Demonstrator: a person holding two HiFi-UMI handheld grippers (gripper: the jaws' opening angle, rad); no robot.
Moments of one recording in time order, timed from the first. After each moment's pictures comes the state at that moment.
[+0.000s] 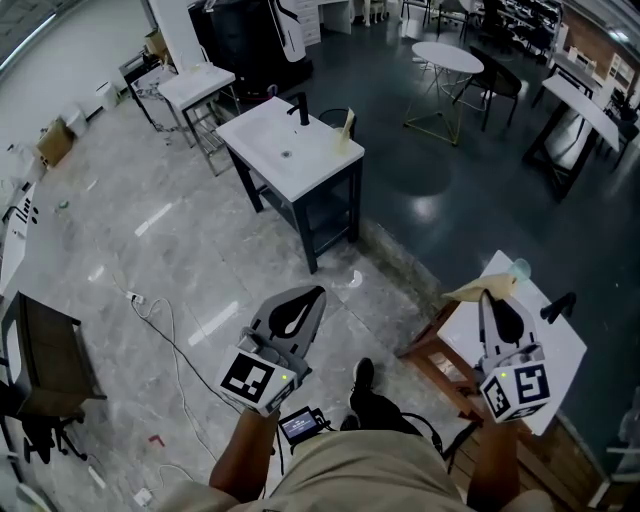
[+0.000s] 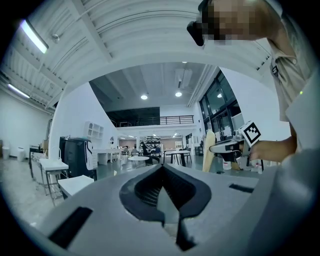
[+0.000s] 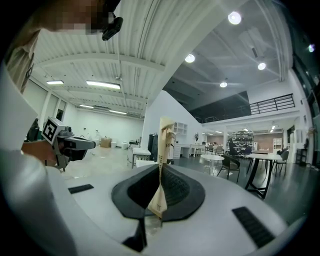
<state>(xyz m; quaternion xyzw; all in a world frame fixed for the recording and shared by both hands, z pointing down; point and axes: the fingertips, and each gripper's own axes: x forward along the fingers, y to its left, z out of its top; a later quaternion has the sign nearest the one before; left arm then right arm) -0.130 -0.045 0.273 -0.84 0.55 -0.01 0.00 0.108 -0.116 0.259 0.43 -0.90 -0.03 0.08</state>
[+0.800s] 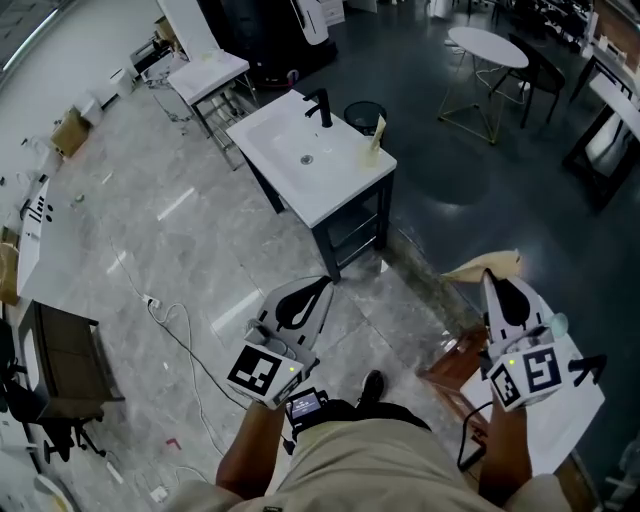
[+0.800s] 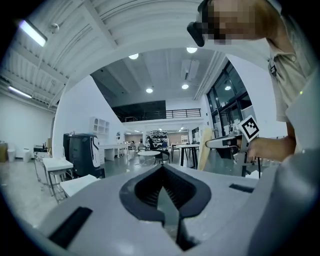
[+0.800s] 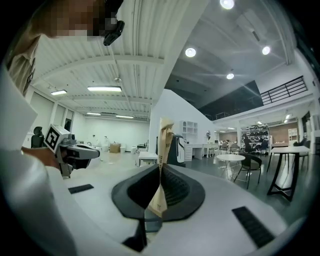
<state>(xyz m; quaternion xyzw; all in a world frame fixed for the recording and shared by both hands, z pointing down) -0.228 -0.250 0.309 -0.82 0.57 -0.05 -0.01 -0.018 -0.337 0.286 0.36 -0.93 -0.01 0.06</state>
